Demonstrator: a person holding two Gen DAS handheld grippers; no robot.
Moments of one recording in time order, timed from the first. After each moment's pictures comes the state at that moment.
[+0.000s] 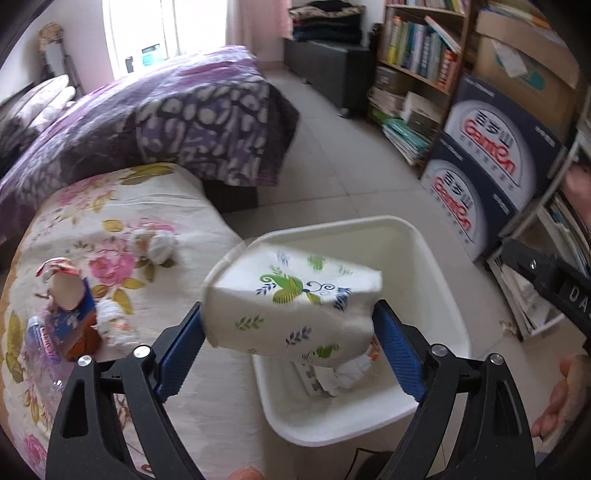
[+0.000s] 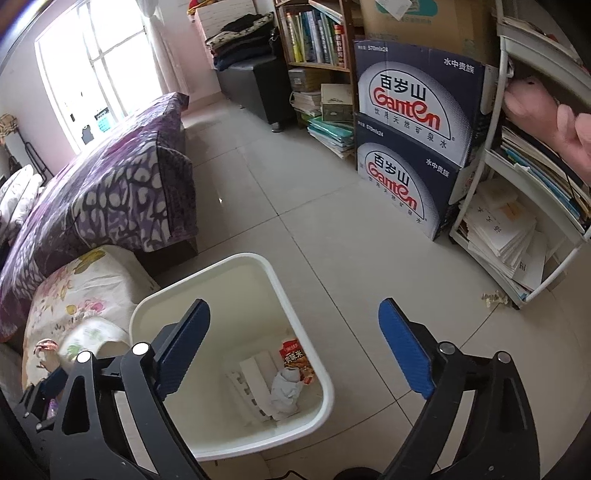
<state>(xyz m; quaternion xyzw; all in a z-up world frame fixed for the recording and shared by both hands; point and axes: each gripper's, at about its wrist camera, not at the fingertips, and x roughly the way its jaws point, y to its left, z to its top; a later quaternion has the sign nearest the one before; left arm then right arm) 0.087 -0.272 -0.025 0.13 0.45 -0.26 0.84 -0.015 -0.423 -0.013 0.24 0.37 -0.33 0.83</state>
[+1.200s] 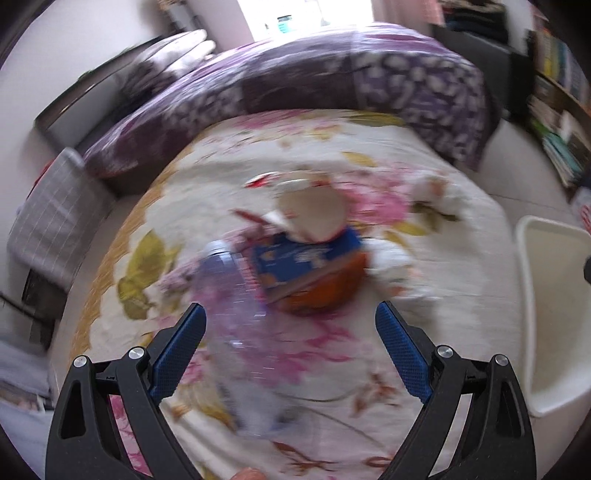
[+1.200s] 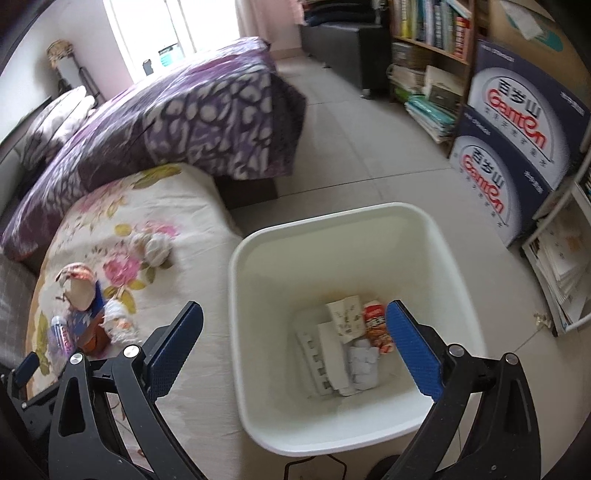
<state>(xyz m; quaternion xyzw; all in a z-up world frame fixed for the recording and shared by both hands) 0.141 -0.072 -0.043 0.14 0.48 0.04 0.87 0.084 -0.297 -0.042 0.18 0.46 -0.19 0.85</state>
